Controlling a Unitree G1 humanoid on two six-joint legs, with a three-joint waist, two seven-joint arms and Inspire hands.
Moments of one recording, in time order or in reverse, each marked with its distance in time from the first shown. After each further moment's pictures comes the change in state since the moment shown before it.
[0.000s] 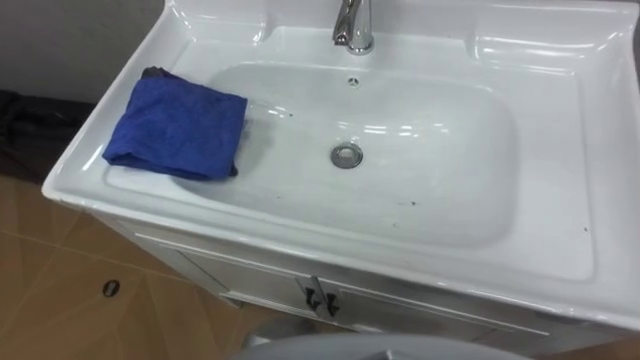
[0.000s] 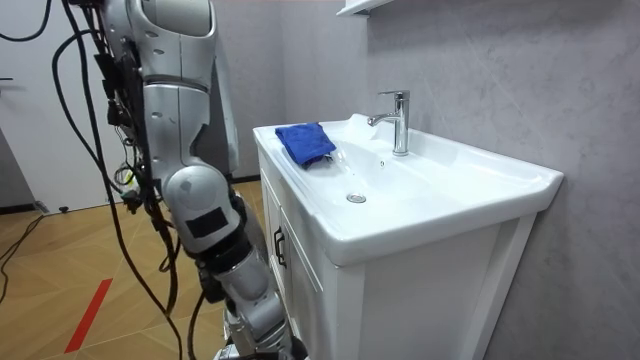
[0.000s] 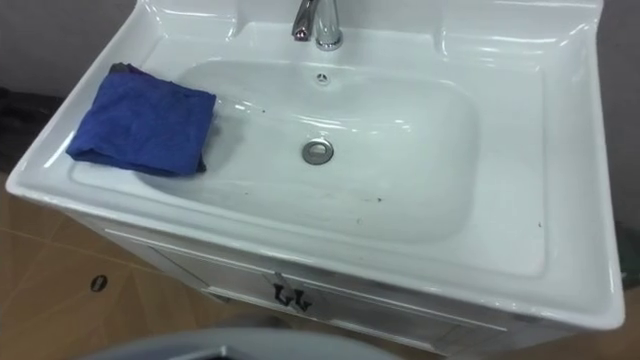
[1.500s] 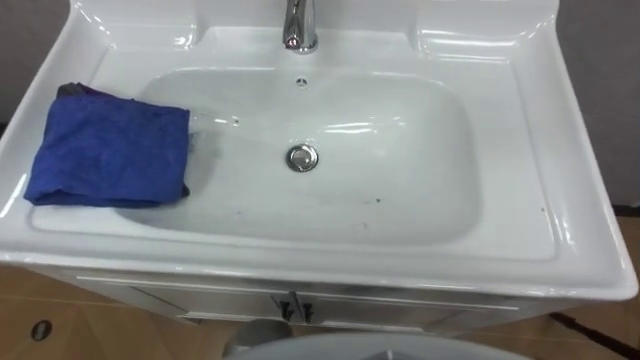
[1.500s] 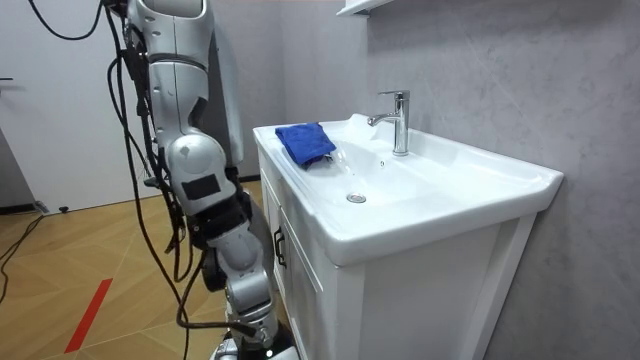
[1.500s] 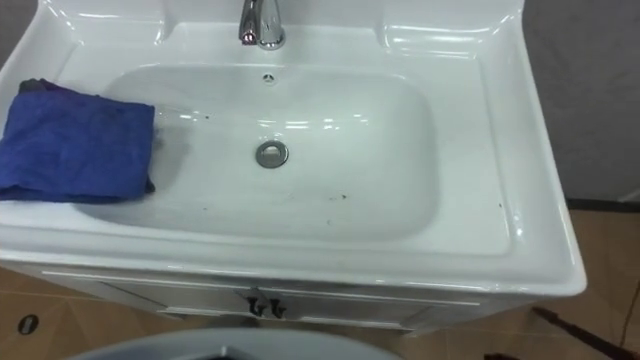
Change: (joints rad) left arm -0.175 -0.030 -0.314 0.243 0.616 0.084 -0.312; right arm -0.123 0.038 0.005 0.104 0.027 0.036 -0.007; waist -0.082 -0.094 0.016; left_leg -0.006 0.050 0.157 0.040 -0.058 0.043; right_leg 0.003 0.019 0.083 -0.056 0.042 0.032
